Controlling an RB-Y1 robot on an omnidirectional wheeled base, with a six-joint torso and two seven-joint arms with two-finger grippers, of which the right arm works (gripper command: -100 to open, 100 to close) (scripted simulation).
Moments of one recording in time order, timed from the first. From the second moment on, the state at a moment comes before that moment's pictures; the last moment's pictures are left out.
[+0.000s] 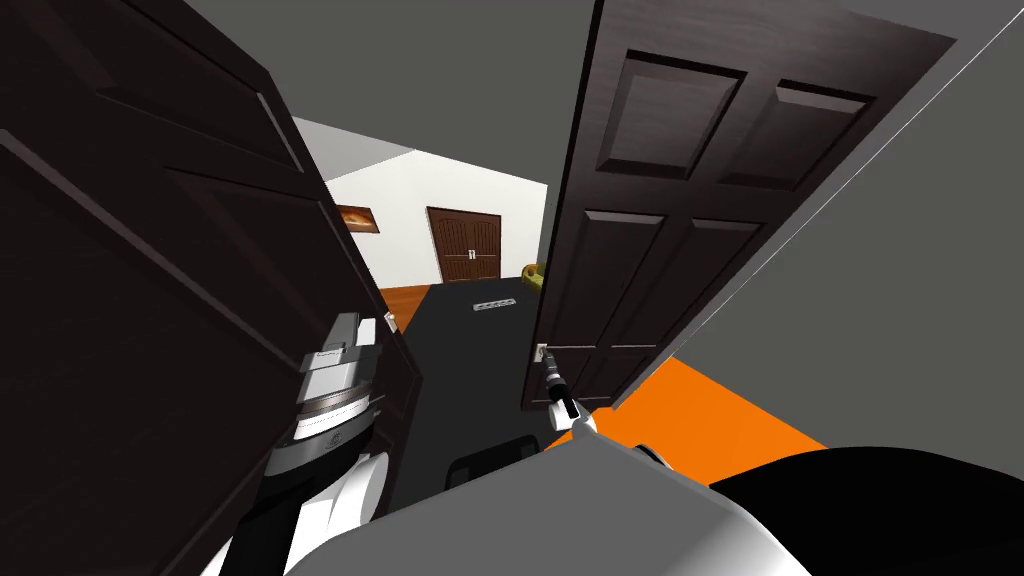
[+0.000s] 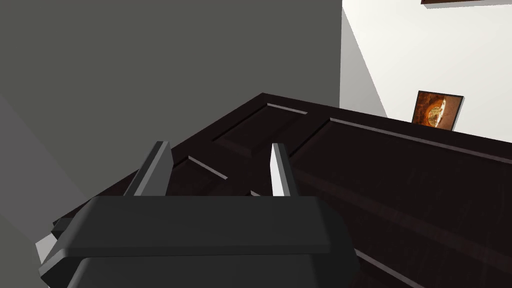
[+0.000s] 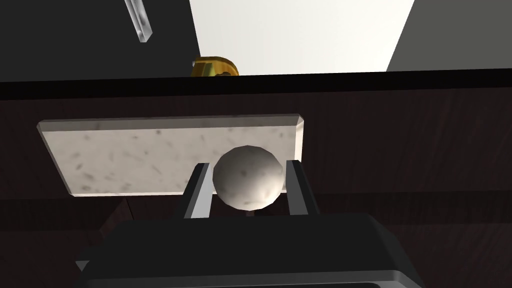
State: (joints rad) arm -0.13 -0.13 -0.02 -0.65 -0.16 -0.78 -0.02
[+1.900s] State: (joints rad) arm -0.15 -0.15 -0.16 -0.56 -0.23 -0.82 0.03
